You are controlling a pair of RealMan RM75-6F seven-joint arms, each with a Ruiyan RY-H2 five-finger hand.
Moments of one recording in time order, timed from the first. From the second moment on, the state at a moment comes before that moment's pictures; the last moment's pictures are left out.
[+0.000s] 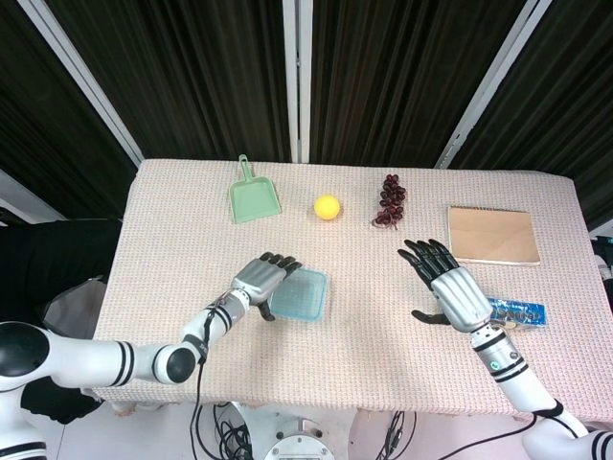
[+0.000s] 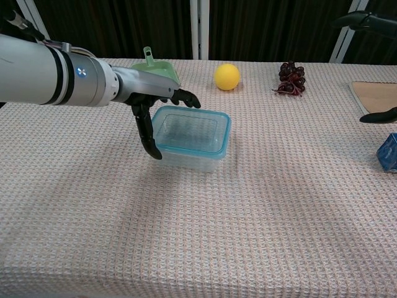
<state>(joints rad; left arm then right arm) -1.20 -1.46 -0.10 -1.65 0.47 0.70 0.54 0.46 -1.28 0.03 -1.54 -1.62 1.30 0.08</state>
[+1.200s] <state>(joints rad) -1.26 -1.54 -0.08 -1.62 0.41 0.80 0.54 0.68 -1.78 0.07 -1.19 -1.73 1.18 -0.11</state>
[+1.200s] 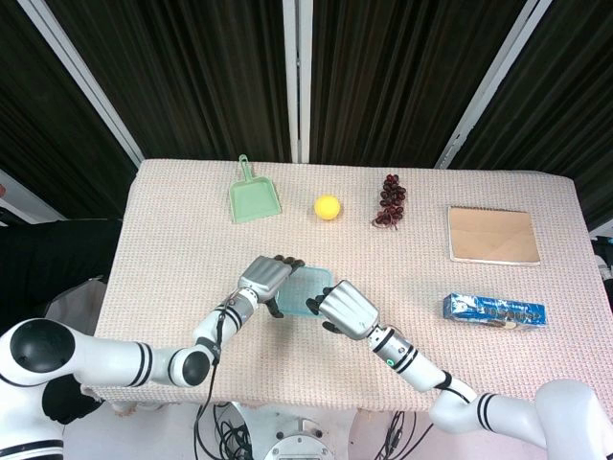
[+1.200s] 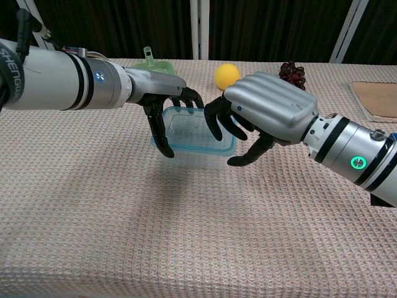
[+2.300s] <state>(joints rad) -1.25 -1.55 -0.06 -1.61 0.43 0.82 0.54 0.71 -1.78 0.08 -1.19 -1.68 1.20 -0.12</state>
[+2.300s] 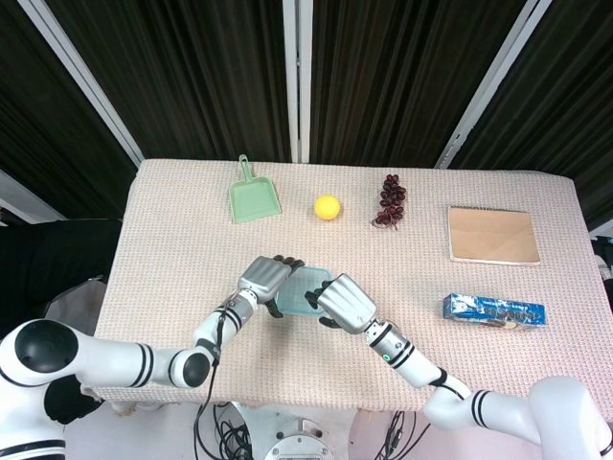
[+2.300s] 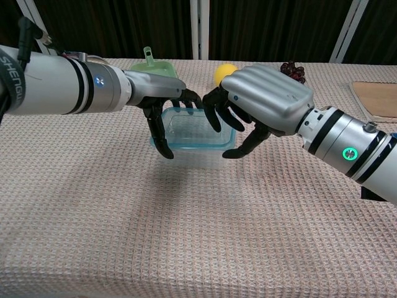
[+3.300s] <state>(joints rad) -1.21 -1.51 -0.09 -1.64 0.51 0.77 0.43 0.71 -1.81 0.07 -1.13 -1.70 1.25 -0.12</state>
